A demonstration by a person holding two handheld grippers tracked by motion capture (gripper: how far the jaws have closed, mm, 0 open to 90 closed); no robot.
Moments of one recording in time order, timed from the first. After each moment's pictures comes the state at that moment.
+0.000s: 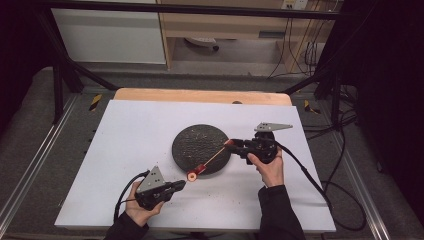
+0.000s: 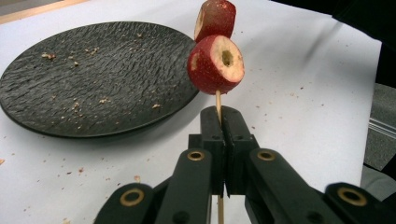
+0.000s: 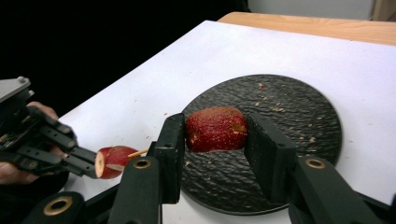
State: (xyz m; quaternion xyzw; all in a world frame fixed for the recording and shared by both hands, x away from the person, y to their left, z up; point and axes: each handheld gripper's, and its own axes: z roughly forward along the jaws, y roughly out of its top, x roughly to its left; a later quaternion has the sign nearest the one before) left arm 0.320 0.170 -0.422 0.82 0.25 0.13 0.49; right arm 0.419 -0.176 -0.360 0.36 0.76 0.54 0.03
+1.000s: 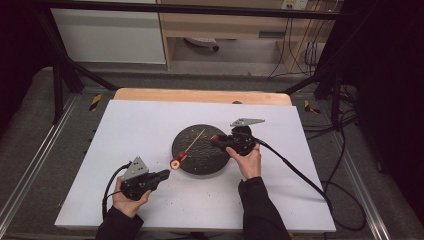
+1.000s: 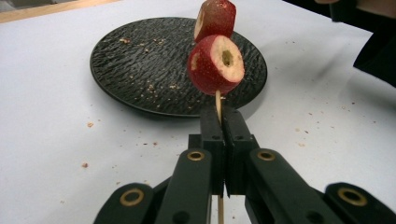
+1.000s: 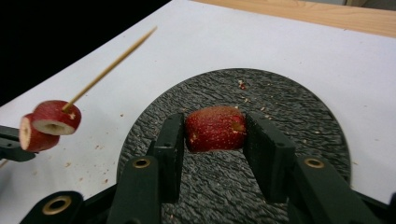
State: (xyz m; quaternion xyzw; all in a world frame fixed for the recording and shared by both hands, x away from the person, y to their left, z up) left arm 0.337 0.207 -0.416 0.79 0.34 0.15 0.49; right arm 0.459 -0.121 -0.391 0.37 0.78 0.49 0.06
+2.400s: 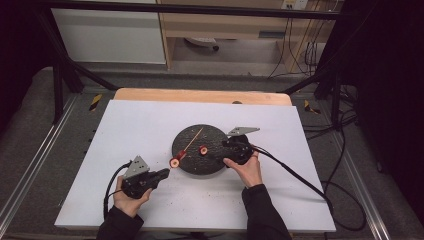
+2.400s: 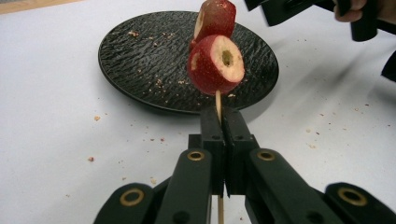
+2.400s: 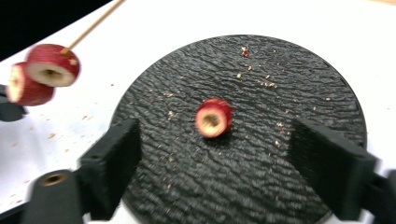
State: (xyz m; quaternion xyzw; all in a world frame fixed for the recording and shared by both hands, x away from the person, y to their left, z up) left arm 0.341 0.204 -0.419 0.79 0.35 0.15 0.48; right arm 0.441 -0.120 -0.407 0.37 0.80 0.46 0.07
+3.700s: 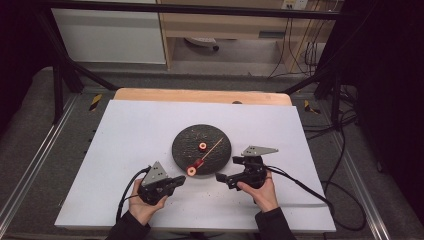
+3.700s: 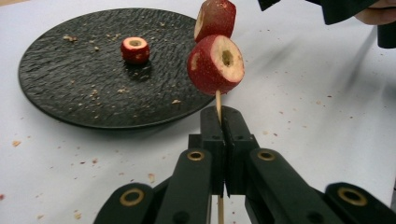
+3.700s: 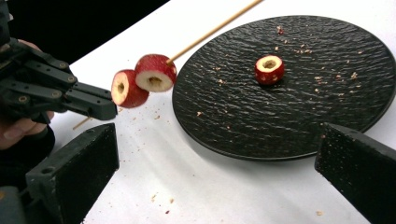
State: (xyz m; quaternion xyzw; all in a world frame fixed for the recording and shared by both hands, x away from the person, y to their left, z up) left arm 0.329 0.159 -0.423 0.81 0.30 0.13 0.48; right arm 0.377 -0.148 -0.409 0.37 0.77 0.51 0.03
